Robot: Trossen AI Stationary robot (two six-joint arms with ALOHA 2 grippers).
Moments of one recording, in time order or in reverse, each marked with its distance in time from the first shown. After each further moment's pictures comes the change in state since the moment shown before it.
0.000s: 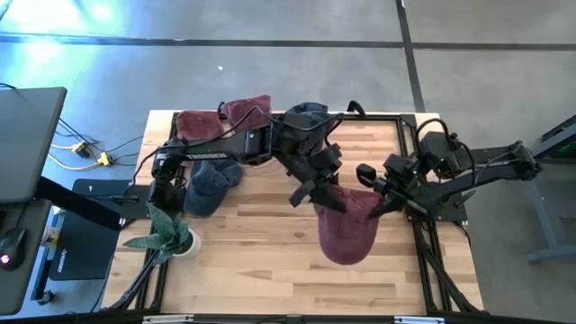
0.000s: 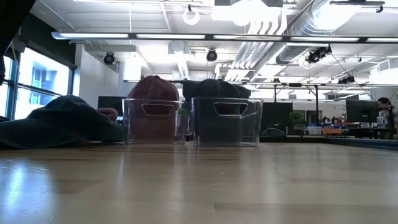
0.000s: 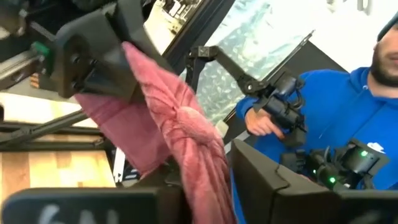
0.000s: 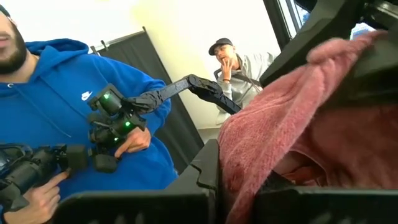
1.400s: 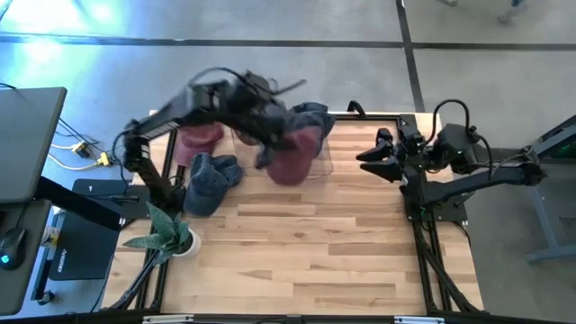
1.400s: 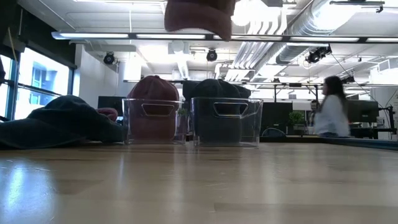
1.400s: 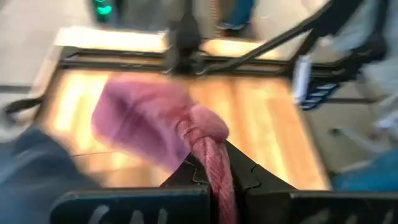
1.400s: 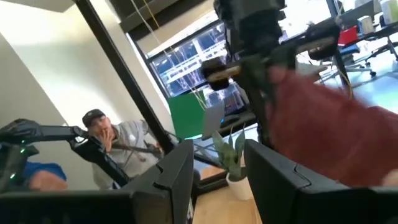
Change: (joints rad) left arm 0.197 -0.248 0.004 -0.795 -0.483 0.631; right arm -0.057 -0.135 0.002 -0.153 0.597 -0.023
